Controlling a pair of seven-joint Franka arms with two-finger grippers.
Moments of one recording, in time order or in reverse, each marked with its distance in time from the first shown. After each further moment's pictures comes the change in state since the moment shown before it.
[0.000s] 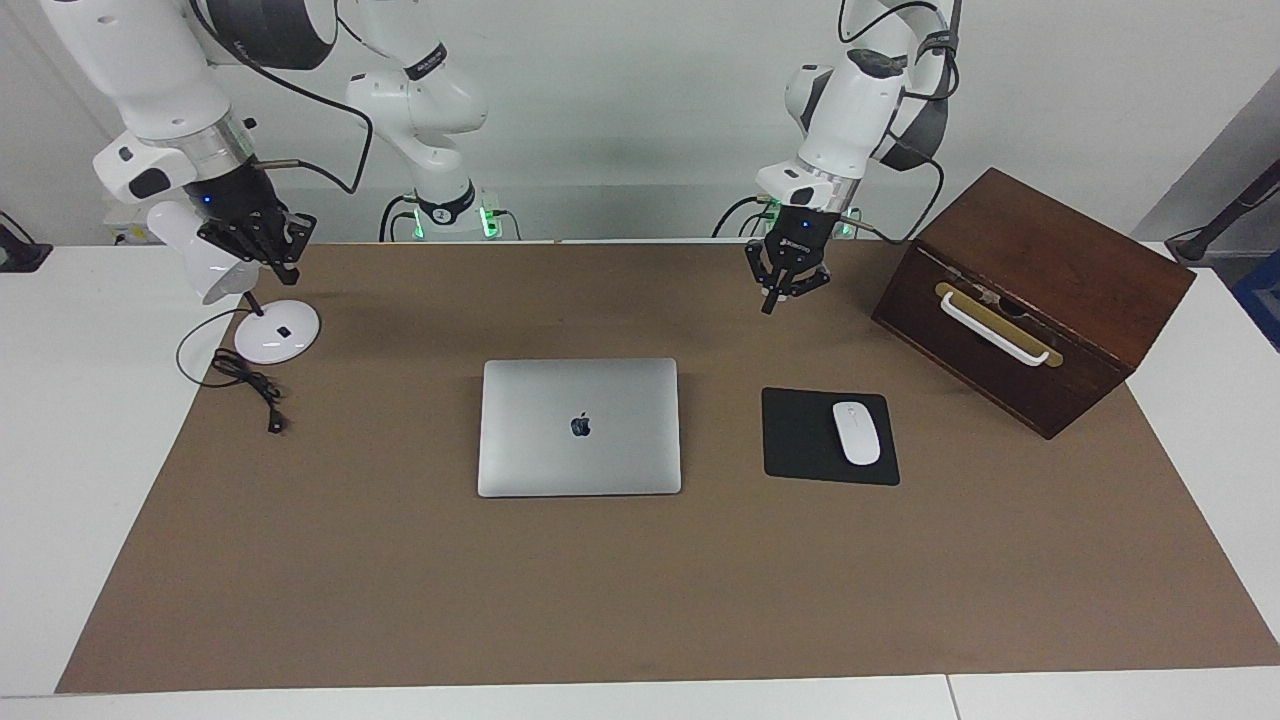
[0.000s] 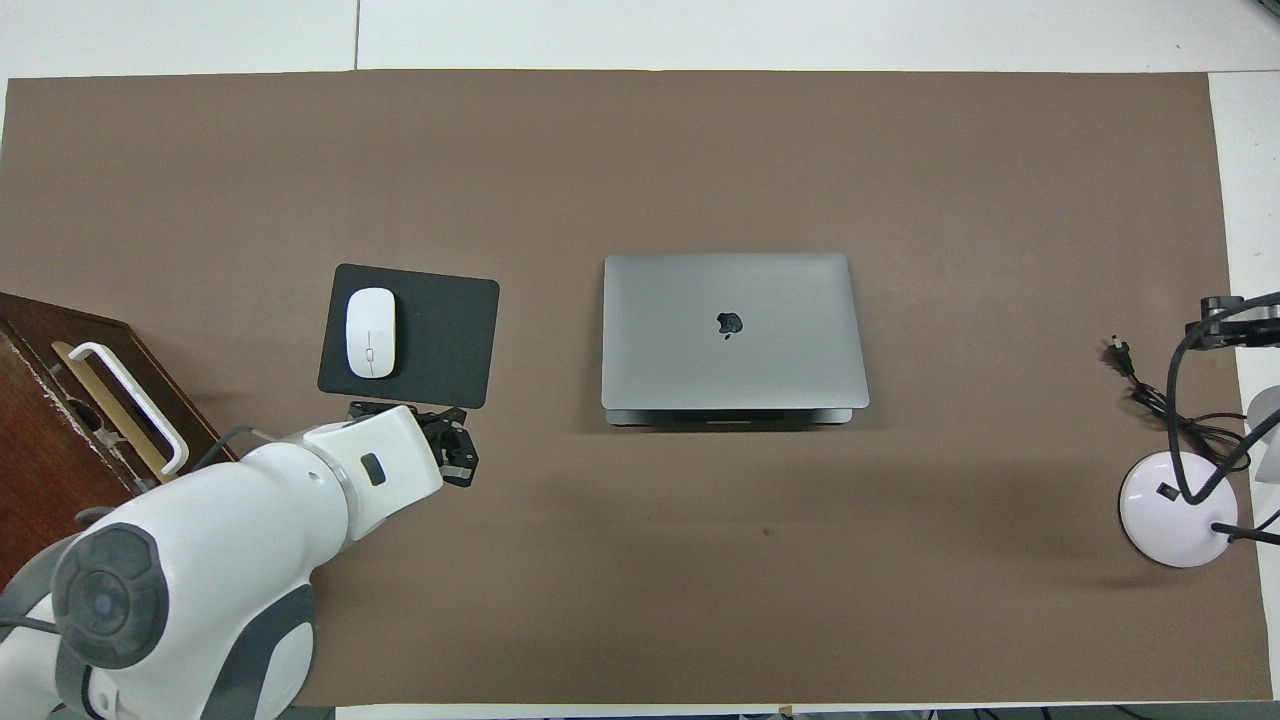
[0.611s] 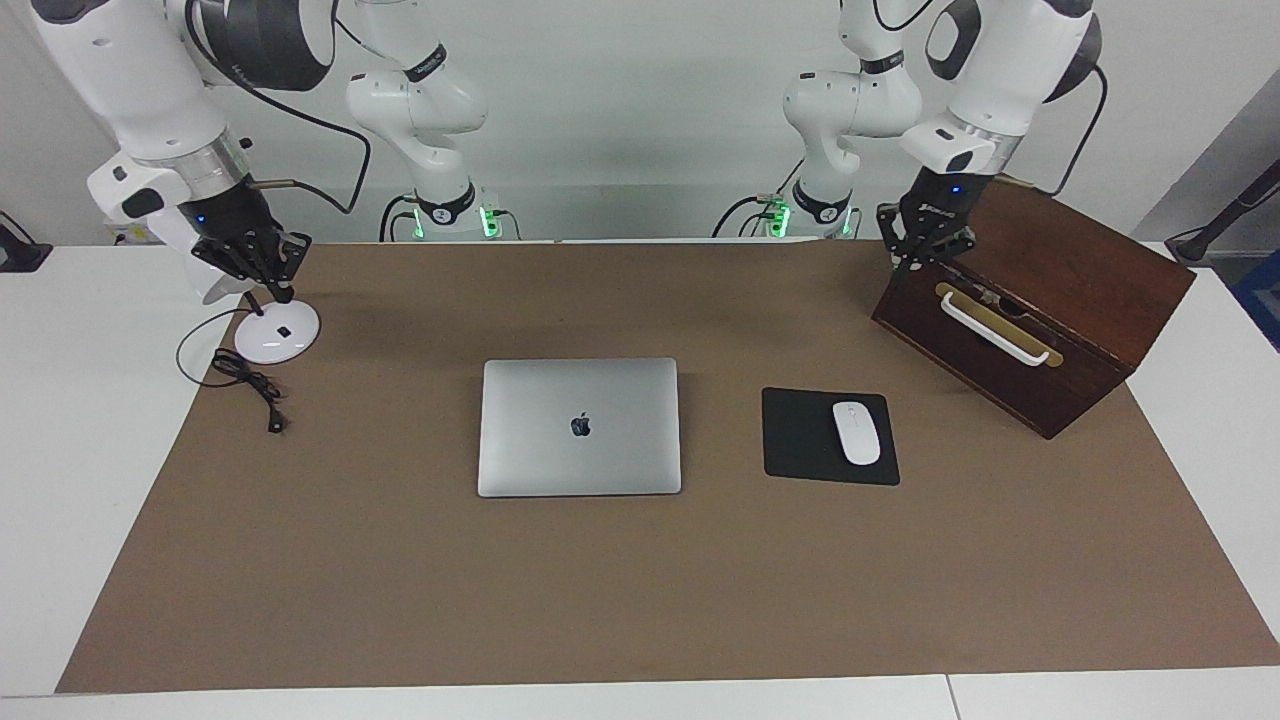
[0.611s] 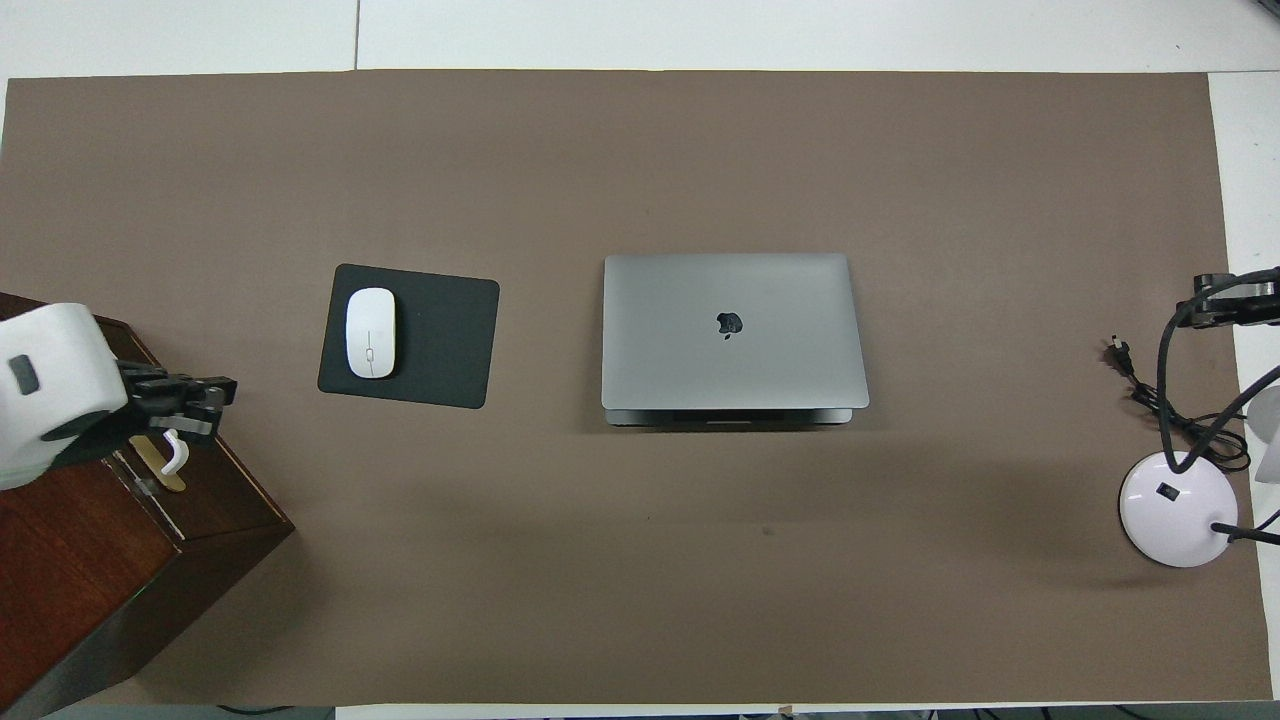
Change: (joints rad) left arm 0.351 0.012 0.004 0.332 0.000 -0.508 0.249; right arm -0.006 0.029 -0.001 0.014 -0.001 0.028 0.000
